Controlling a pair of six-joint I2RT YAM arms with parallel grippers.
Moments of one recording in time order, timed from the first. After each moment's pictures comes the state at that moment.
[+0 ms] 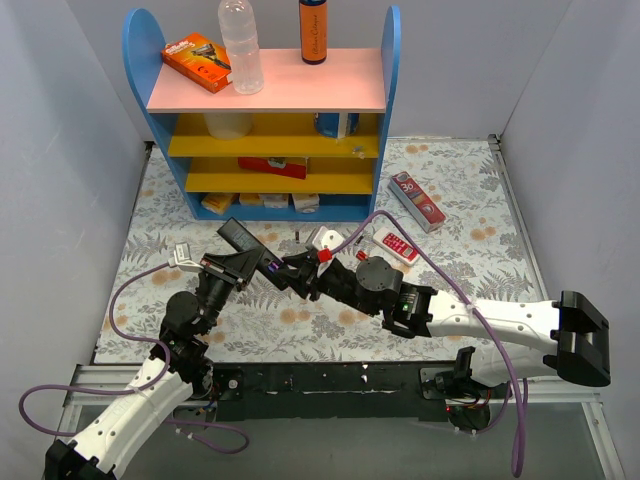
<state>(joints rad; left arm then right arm) -0.53 0.36 0.14 0.39 -0.09 -1.32 1.29 1.23 0.83 0.44 0.17 0.02</state>
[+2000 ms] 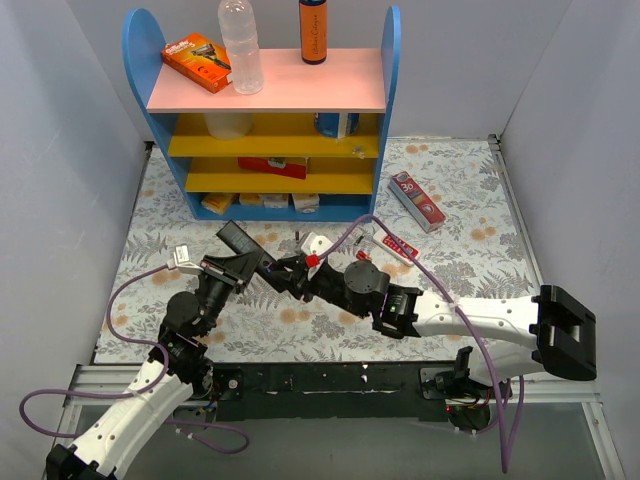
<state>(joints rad) -0.53 0.32 0.14 0.32 -0.11 -1.31 1.30 1.32 0.83 0.50 0.19 -0.01</state>
